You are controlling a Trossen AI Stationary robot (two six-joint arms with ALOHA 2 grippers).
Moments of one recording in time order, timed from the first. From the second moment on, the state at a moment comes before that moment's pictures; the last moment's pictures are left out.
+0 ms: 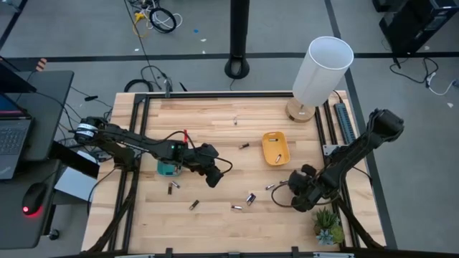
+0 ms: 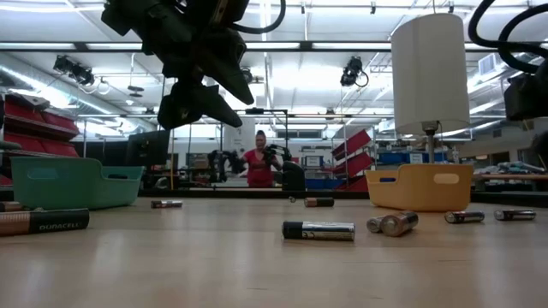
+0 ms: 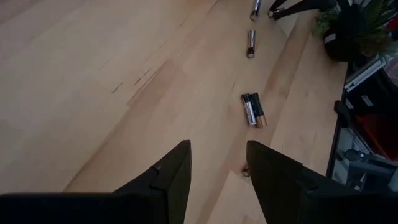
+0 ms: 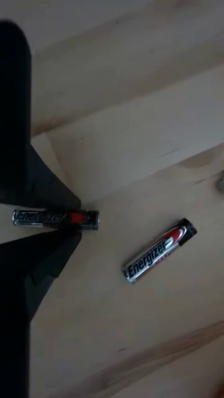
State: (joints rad) left arm -0.15 1.50 0.91 -0.15 0.00 -0.89; right arm 0.74 1.39 0.53 -0.53 0.24 1.17
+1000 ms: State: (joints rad) left arm -0.15 1.50 0.91 -0.12 -0.01 -0.90; right arm 0.50 1.24 0.69 -0.66 0.40 0.72
